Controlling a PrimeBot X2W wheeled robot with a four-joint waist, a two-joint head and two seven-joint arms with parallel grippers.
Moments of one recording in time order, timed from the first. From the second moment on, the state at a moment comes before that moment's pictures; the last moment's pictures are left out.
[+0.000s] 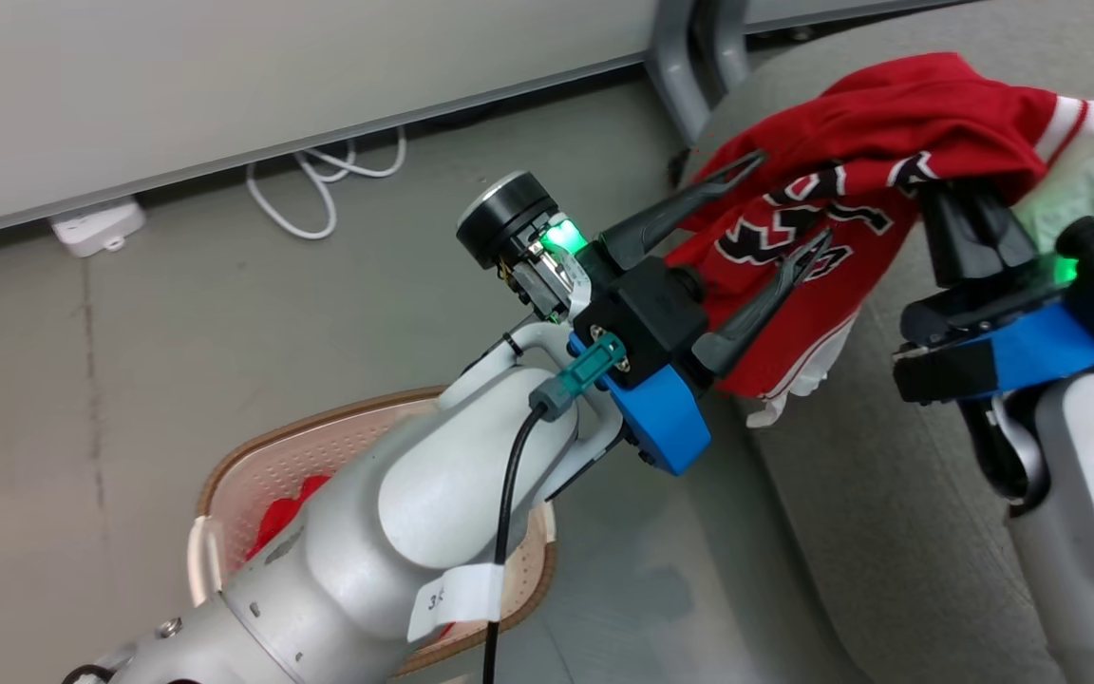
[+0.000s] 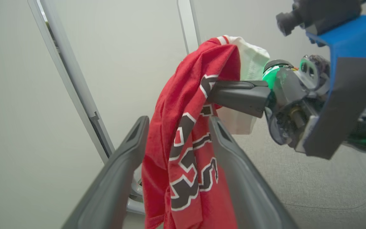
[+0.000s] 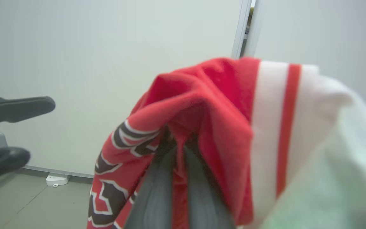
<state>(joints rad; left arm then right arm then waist) -0.90 0.05 -0.93 0.46 -0.35 -0.11 -0.26 -0.56 -0.26 0.17 0.25 0.22 0.13 -0.26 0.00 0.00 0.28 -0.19</state>
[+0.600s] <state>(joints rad) -0.84 0.05 -0.99 0.46 -0.33 -0.12 -0.26 -0.36 -0.23 -0.11 0.13 0.19 0.13 -0.26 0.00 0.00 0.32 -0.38</state>
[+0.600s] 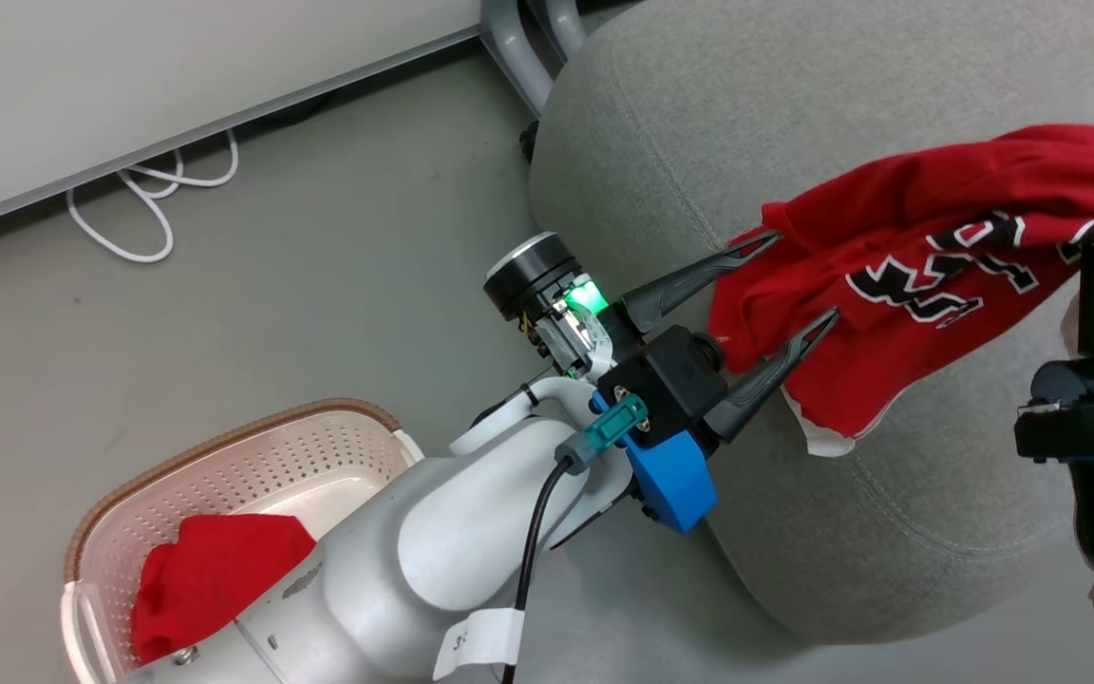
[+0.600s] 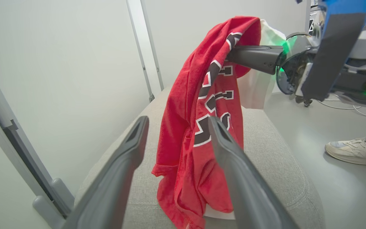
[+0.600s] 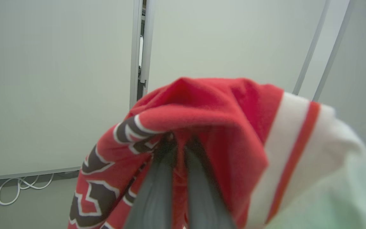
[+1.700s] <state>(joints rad) -1.07 0.11 -0.95 0.42 -0.18 -0.11 -0.26 -0.91 -0.61 -0.42 0.25 0.21 0.13 -0.26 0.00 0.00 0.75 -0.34</state>
